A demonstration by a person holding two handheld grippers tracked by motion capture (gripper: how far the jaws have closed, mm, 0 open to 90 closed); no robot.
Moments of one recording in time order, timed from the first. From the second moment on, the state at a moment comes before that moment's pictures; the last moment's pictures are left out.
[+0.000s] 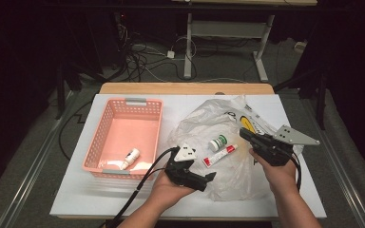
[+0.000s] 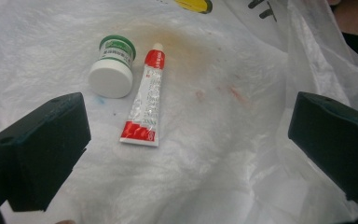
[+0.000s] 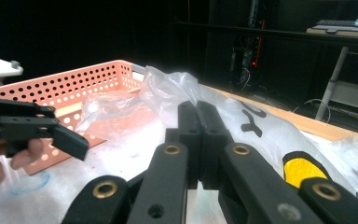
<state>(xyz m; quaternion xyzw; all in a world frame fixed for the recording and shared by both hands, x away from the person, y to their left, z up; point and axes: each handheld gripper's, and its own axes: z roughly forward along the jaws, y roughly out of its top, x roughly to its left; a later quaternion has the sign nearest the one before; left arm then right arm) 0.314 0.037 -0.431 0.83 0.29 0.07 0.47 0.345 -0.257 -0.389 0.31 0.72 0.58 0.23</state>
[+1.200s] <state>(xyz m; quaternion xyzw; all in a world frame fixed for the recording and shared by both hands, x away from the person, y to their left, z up) 0.313 0.162 -0.419 0.79 0.39 0.13 0.45 0.344 -0.258 -0.389 0.31 0.72 0.58 0.23</state>
